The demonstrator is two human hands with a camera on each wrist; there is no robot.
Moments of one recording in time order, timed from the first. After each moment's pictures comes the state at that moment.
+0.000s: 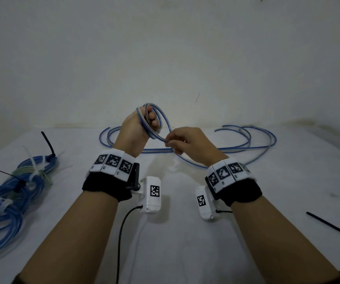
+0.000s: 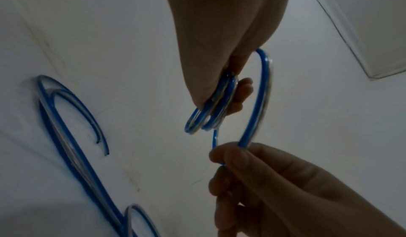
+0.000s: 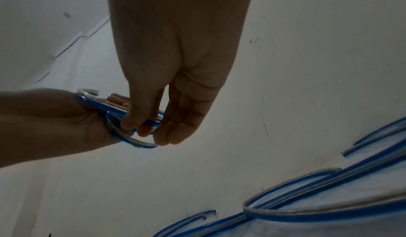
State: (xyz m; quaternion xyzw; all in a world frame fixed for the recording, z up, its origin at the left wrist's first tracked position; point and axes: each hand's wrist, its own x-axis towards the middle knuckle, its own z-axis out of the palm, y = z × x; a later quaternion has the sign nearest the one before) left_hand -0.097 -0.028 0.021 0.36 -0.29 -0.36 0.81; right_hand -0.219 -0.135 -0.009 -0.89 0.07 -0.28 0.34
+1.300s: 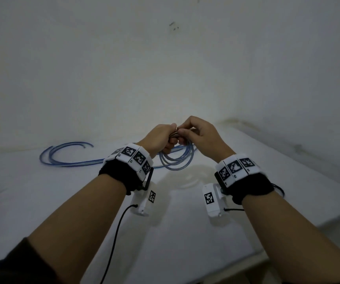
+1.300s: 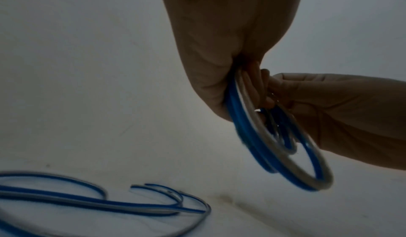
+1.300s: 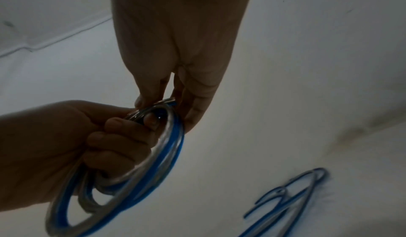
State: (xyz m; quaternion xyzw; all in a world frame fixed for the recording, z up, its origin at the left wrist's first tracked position) left_hand -0.272 -0.105 0.038 0.54 -0.54 -0.39 0.51; right_hand -0.407 -0.173 0.025 -0.81 0.16 -0.43 0.36
